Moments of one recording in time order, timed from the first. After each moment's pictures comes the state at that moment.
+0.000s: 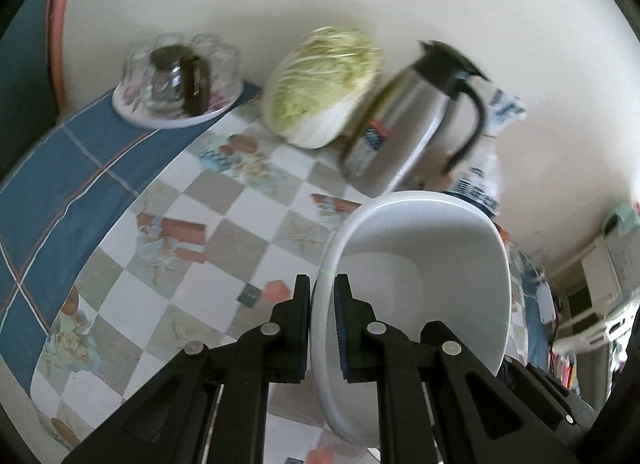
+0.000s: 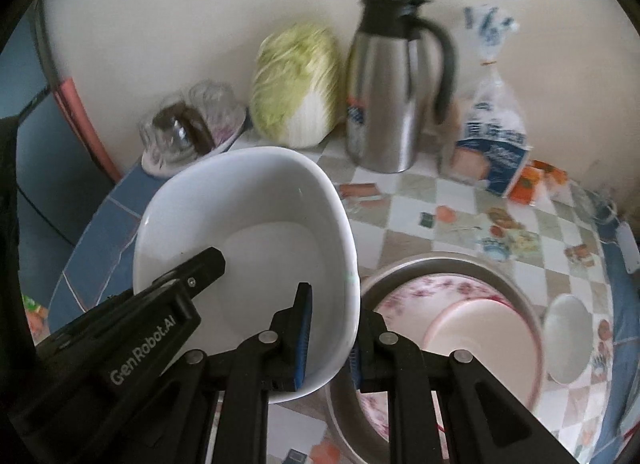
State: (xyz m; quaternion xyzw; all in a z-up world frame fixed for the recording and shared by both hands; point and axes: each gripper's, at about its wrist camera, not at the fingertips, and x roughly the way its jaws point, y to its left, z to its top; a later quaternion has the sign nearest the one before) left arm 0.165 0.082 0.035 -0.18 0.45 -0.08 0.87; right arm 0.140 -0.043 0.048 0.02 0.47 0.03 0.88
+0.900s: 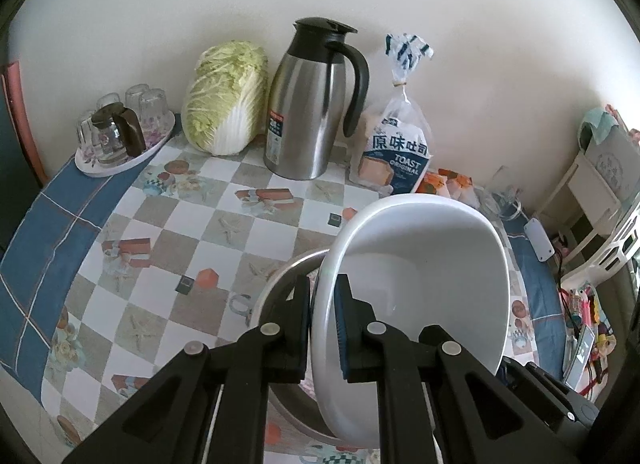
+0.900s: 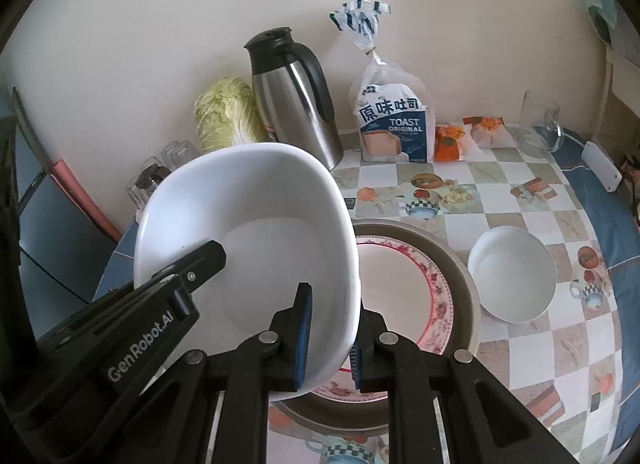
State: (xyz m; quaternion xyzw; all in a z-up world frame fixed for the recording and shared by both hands) left arm 0.111 -0.026 0.061 -0.06 0.43 -0.12 0.89; right arm 0.068 -0.162 0.060 0.14 0.43 0.00 0.89
